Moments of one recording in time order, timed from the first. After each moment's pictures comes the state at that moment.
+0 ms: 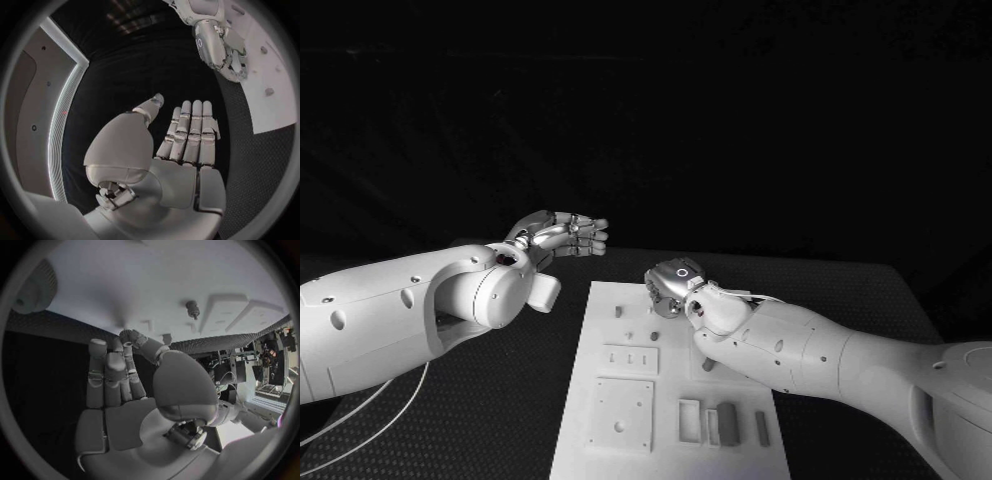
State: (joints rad) left arm 1.44 -0.81 -0.14 1.47 -0.07 -0.35 0.17; left_hand 1.22 -0.07 0.36 -0.06 0.05 0.78 0.20 0.35 0.38 1.08 0.15 0.10 0.15 0.88 0.14 0.28 0.65 0.03 0.86 0.04 0.08 0.67; right arm 1.20 -0.26 -0.20 0.84 -1.78 -0.56 -0.16; right_hand 1.20 -0.07 0.69 -0.29 0.04 0.95 0.13 0.37 0.46 1.21 0.08 0.16 0.18 1.32 -0.05 1.24 0.88 0.21 1.22 -0.02 0.77 1.31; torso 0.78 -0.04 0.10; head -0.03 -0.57
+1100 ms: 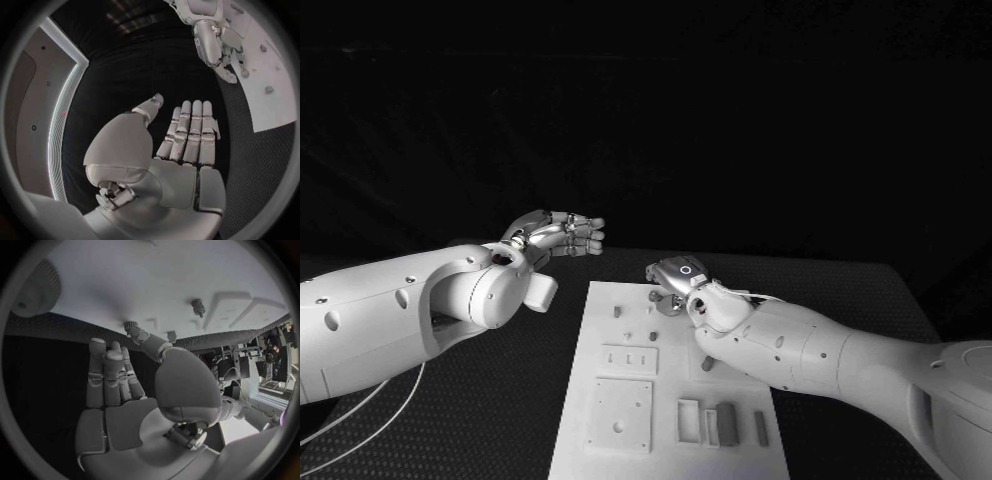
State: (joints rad) left arm 1.44 -0.81 -0.14 1.47 -0.07 -0.36 0.17; left_hand 1.21 -0.08 0.37 -0.06 0.05 0.78 0.20 0.35 0.38 1.08 0.15 0.09 0.16 0.88 0.14 0.27 0.65 0.03 0.86 0.04 0.08 0.67; right arm 1.21 -0.26 -0.20 0.82 -1.72 -0.59 -0.15; right_hand 1.22 -0.18 0.71 -0.29 0.04 0.81 0.18 0.30 0.44 1.09 0.13 0.07 0.11 1.28 0.01 1.19 0.83 0.20 1.16 -0.01 0.74 1.31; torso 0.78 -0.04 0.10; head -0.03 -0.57
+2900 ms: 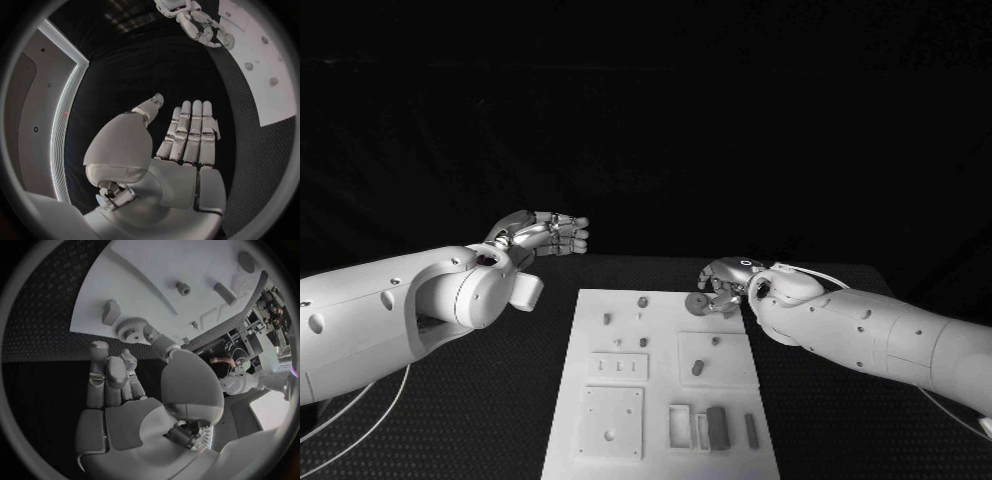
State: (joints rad) left arm 1.45 -0.83 -0.14 1.43 -0.07 -0.35 0.18; left_hand 1.20 -0.08 0.38 -0.08 0.05 0.78 0.20 0.34 0.38 1.08 0.15 0.08 0.16 0.88 0.14 0.27 0.65 0.03 0.86 0.04 0.08 0.67; right arm 1.27 -0.54 -0.16 0.96 -1.47 -0.28 -0.05; right_hand 1.08 -0.22 0.58 -0.25 0.05 0.80 0.15 0.30 0.47 1.02 0.04 1.20 1.15 1.28 -0.08 1.40 0.93 0.22 1.21 -0.04 0.84 1.31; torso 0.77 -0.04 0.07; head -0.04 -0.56
